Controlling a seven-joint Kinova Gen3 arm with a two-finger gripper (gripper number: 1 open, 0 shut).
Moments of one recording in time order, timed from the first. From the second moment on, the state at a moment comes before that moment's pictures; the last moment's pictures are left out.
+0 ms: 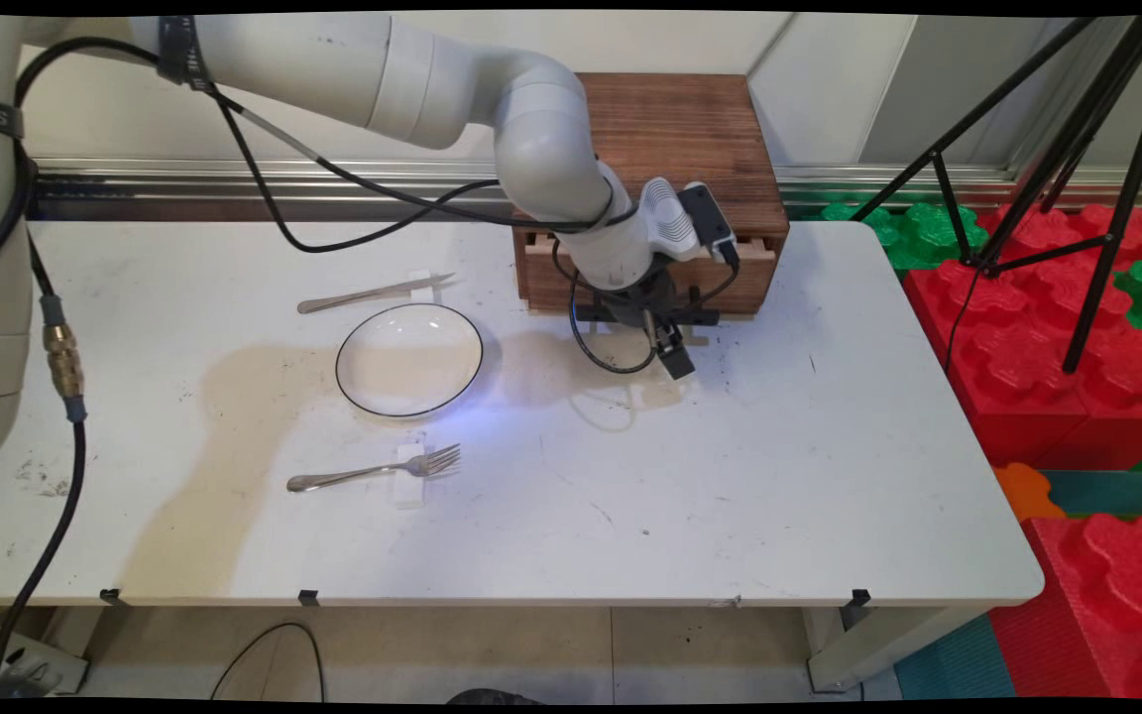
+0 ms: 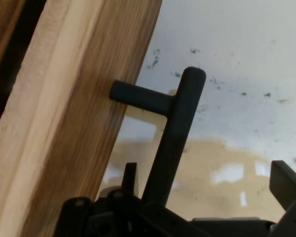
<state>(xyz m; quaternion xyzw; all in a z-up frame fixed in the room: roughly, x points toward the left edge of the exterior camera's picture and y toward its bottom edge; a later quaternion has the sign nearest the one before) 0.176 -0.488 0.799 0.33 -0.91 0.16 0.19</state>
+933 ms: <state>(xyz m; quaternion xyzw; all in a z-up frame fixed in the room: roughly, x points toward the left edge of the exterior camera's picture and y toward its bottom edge) 0.186 -0.425 0.803 0.31 -0.92 0.13 0.19</state>
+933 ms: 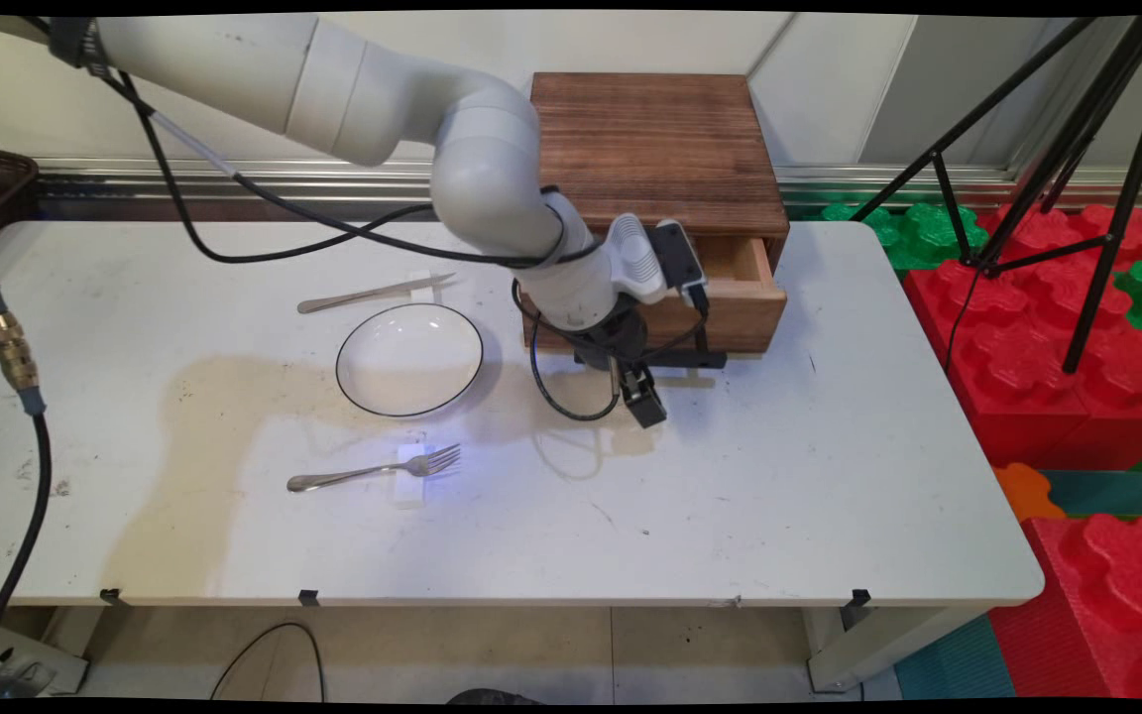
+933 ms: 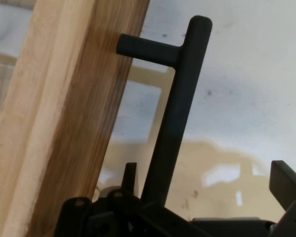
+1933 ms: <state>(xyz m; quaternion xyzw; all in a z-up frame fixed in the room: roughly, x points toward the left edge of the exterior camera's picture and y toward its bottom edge) 0.177 -0.366 0.809 0.29 -0.93 0.10 0.20</state>
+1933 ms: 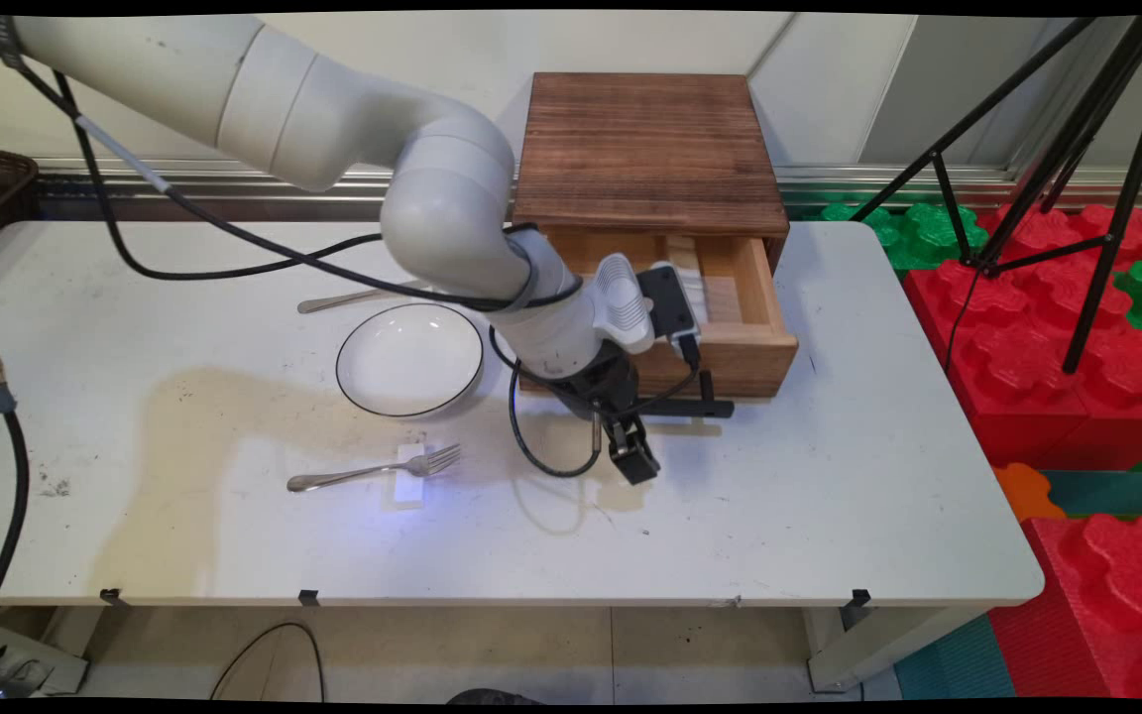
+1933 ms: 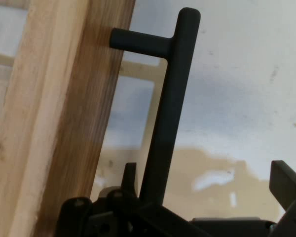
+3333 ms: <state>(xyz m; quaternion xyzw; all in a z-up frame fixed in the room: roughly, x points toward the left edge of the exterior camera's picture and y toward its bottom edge) 0.161 -0.294 0.812 0.27 -0.94 0.06 0.20</state>
